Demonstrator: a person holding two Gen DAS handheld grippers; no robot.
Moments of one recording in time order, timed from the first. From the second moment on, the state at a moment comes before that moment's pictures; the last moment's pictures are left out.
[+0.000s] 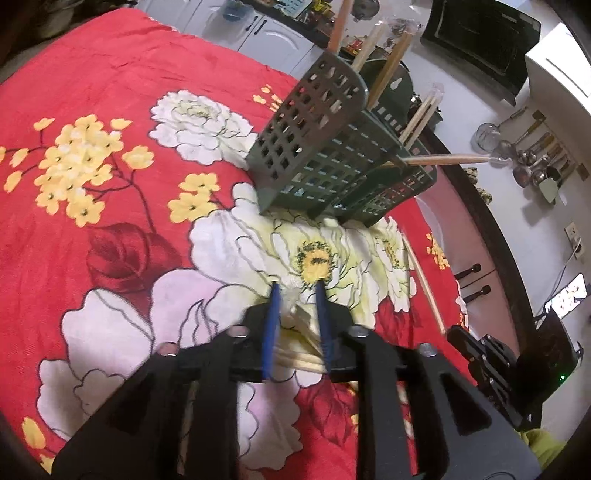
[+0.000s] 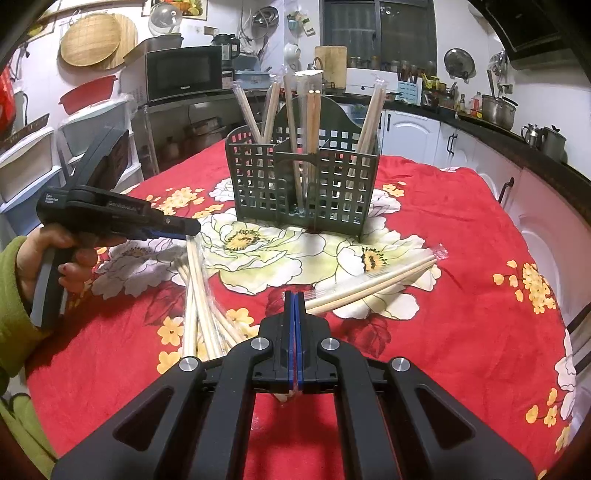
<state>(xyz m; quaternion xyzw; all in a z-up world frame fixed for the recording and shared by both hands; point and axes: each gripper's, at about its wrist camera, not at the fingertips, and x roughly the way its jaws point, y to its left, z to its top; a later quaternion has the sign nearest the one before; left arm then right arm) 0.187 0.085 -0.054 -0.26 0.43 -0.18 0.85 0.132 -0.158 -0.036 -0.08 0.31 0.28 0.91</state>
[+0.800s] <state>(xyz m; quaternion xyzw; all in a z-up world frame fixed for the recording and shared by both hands) 0.203 0.044 -0.035 -0.15 0.43 -0.17 0.87 0.133 -0.166 -0.031 -0.06 0.30 0.28 0.91</state>
